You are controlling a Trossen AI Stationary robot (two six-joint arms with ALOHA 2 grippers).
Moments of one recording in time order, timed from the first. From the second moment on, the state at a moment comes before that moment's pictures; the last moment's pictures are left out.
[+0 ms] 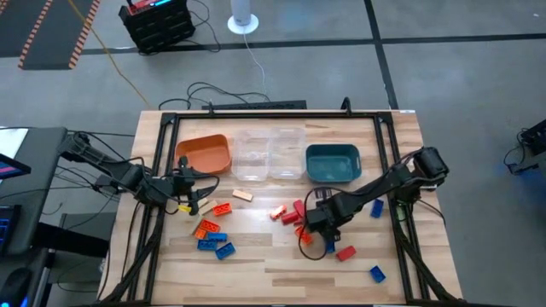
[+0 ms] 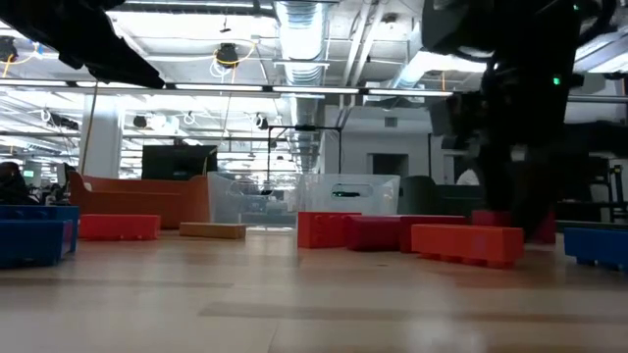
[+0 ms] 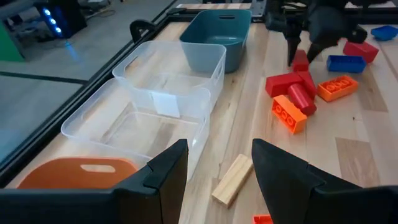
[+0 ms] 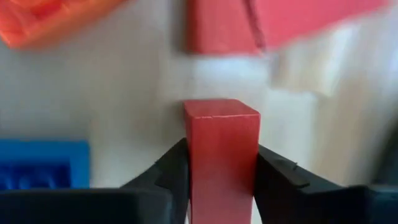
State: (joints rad) left arm -0.46 0.59 0.50 -0.39 -0.76 -0.27; right arm 0.34 1.73 1.03 -0.80 0.21 0.18
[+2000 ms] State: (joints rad) left arm -0.46 0.59 0.50 -0.44 -0.65 -0.30; right arm 0.65 1.82 1.36 -1.12 0.04 0.69
